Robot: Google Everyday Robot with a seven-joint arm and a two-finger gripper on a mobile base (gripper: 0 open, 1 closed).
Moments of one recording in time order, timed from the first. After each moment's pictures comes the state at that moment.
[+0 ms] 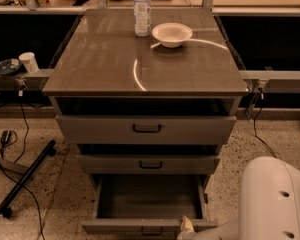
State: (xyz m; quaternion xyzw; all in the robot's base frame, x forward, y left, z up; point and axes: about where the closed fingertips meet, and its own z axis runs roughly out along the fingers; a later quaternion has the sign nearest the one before) arm 0.387 -0.113 0.171 -0.47 0.85 0.07 0.25
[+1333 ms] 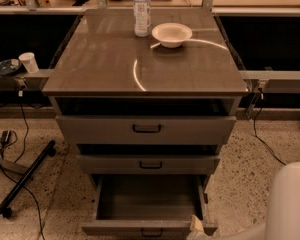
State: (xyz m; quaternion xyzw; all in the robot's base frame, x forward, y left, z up) arm 0.378 -0.141 0.225 -0.45 0.85 0.05 0.28
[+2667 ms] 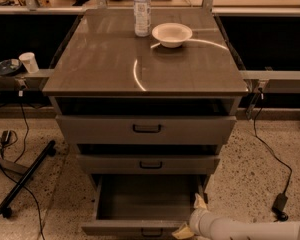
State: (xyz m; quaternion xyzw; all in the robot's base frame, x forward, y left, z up) arm 0.455 -0.159 0.267 -0.43 0.83 0.06 0.35
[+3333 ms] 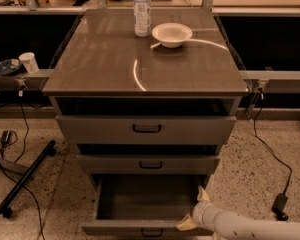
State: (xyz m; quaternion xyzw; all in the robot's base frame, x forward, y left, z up) arm 0.484 -0.173 0.280 -0.42 0.83 0.06 0.37
